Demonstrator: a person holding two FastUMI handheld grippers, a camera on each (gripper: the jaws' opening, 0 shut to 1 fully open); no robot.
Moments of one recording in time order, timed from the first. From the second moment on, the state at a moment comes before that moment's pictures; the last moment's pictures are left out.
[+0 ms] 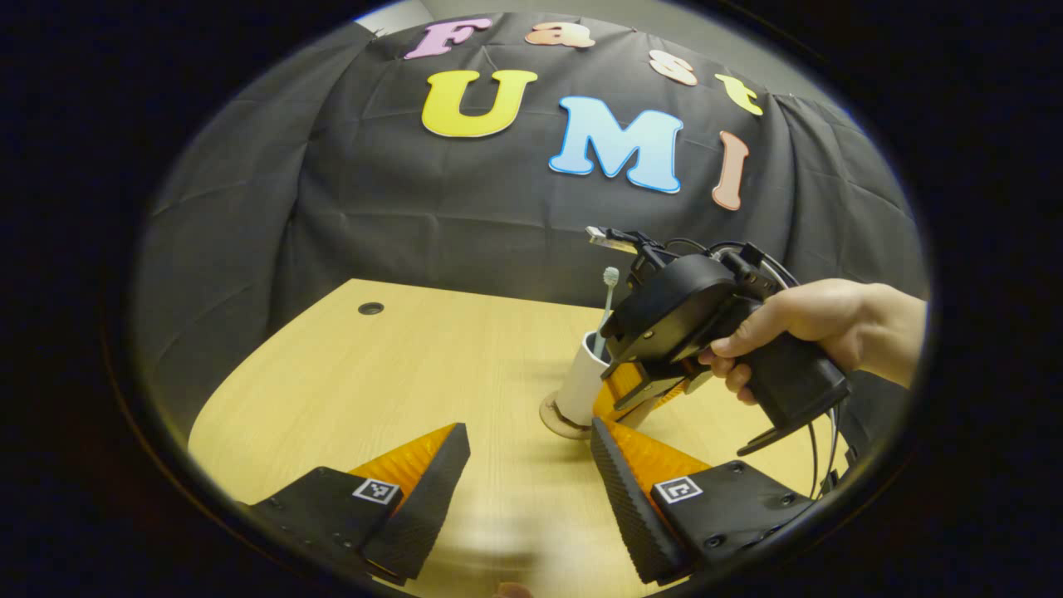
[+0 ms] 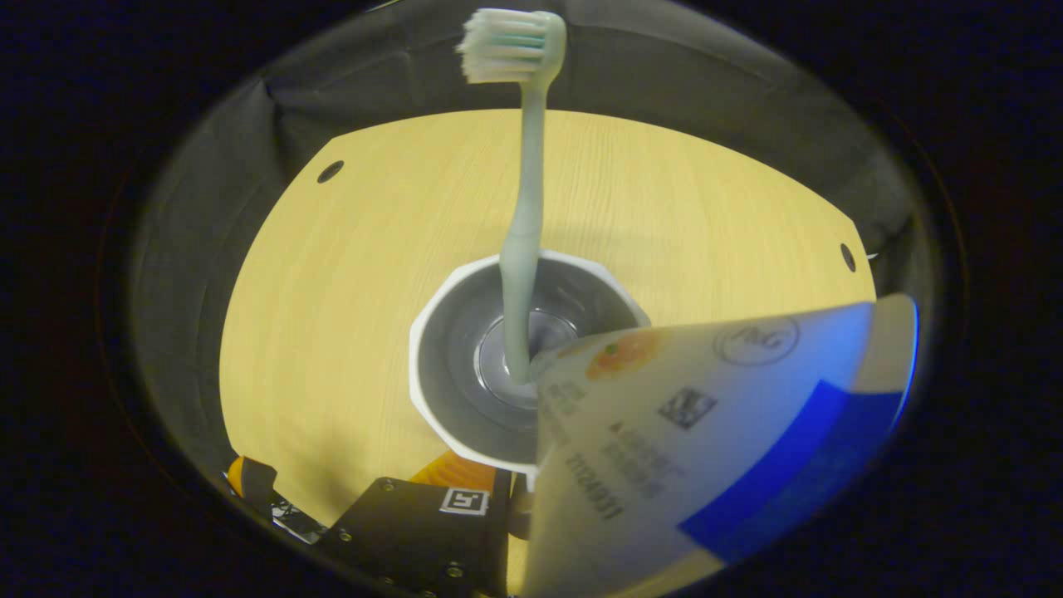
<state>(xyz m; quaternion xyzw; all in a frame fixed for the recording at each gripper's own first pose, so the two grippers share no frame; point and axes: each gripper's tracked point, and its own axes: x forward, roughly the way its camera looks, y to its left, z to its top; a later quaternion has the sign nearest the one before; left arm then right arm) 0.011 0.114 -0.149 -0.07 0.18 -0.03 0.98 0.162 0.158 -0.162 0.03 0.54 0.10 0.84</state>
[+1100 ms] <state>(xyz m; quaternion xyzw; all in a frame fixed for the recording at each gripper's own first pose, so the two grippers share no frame) 0.027 0.089 -0.123 -0.05 0.15 -0.04 0.99 0.146 0.144 -0.089 0.03 0.46 0.10 0.88</state>
